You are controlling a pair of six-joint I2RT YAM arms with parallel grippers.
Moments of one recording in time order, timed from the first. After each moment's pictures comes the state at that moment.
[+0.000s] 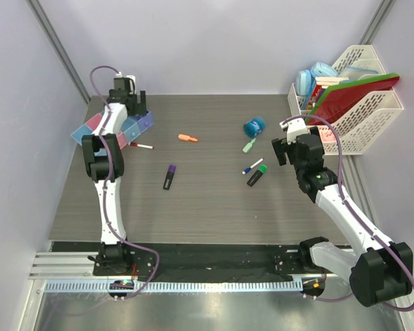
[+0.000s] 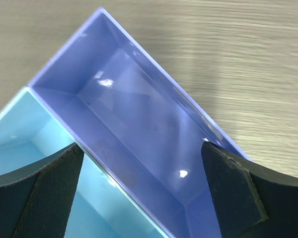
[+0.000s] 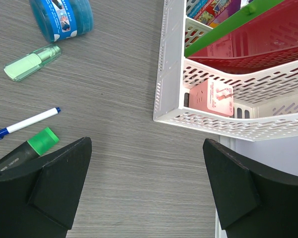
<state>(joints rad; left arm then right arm) 0.05 2.43 2.15 -0.46 -0.11 0.00 0.24 1.05 0.74 -0.09 0.31 -0.31</state>
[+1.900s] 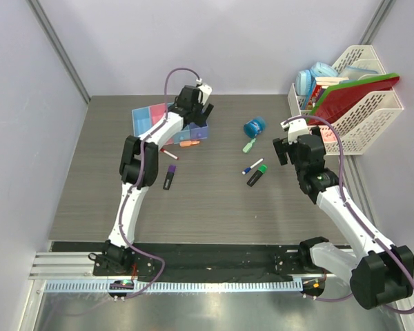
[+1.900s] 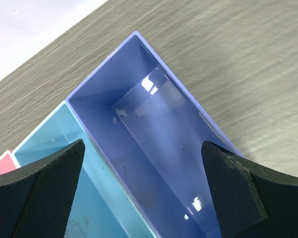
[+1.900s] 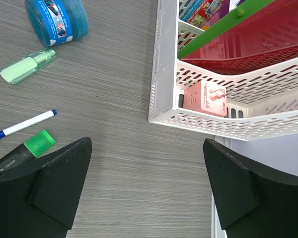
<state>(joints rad) -0.41 2.46 2.13 -0.31 -0.18 0.27 0.24 1.03 0.74 -0.09 0.33 -0.32</state>
